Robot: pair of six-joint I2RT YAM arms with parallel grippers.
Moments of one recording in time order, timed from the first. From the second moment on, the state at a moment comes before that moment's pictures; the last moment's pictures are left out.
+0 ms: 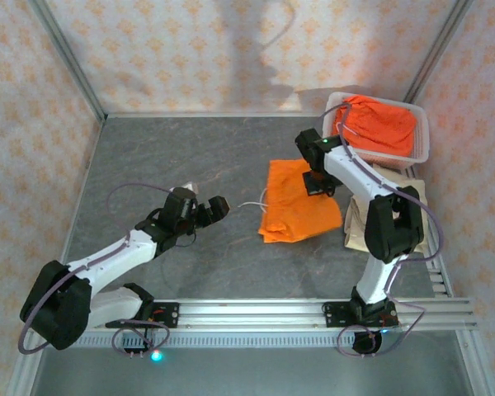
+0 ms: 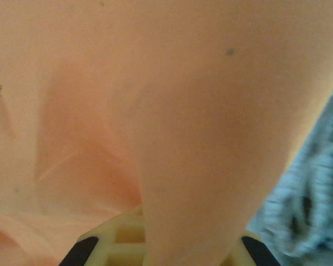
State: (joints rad) left arm -0.48 1.17 0.55 -0.08 0.07 -0.91; right arm 0.36 1.79 1.49 -1.19 0.32 0.21
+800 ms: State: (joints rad) left arm -0.48 1.17 0.55 -0.08 0.08 -0.91; right arm 0.18 1.76 1.61 -1.37 0.79 0.14
